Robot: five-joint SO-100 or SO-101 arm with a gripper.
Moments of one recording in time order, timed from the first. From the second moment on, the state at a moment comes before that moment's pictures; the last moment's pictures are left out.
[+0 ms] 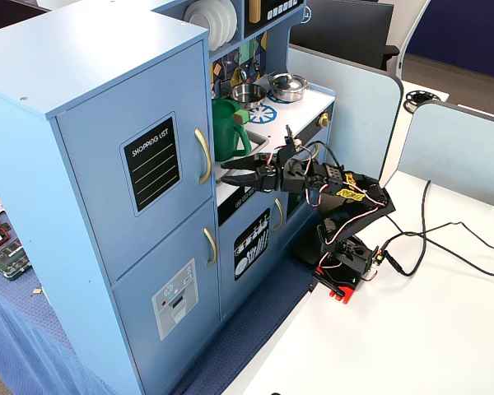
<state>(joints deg) -40.9 142.4 119.8 11.6 -93.3</state>
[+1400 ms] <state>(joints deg) -58.2 146.6 126.8 -1.0 -108.1</state>
